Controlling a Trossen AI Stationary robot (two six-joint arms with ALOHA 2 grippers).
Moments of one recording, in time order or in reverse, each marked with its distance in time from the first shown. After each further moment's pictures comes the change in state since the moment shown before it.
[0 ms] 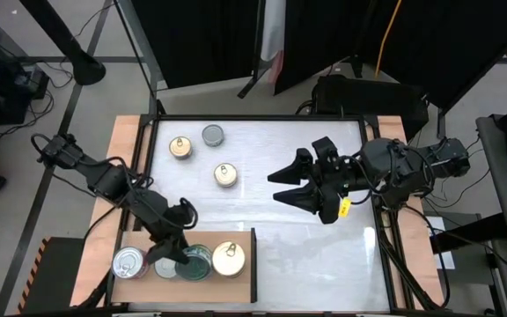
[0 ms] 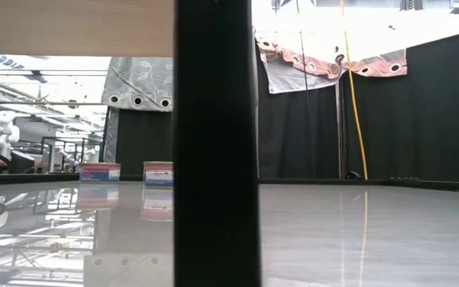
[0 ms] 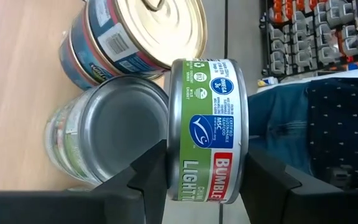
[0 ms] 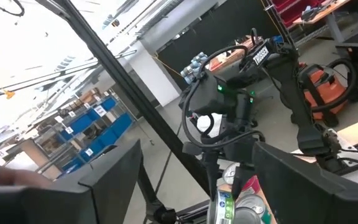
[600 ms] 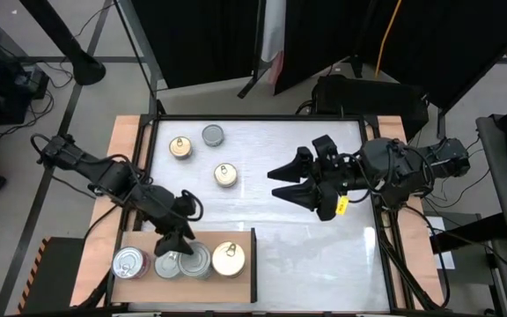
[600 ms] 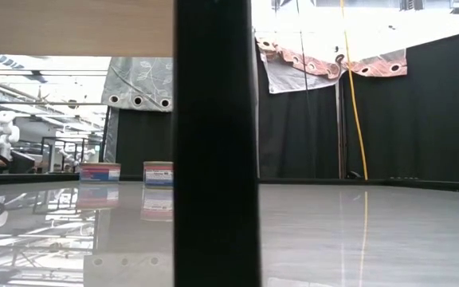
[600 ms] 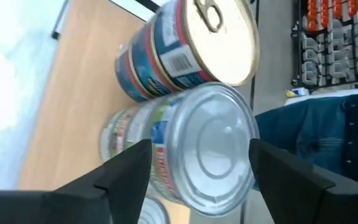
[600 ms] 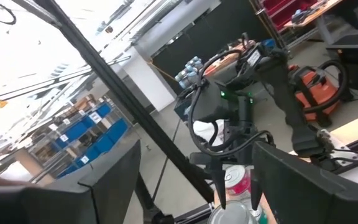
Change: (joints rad) left arm 0.049 0.000 0.000 -0.094 -0.059 0.042; right arm -0.003 0.000 0.000 0.000 0.028 0.022
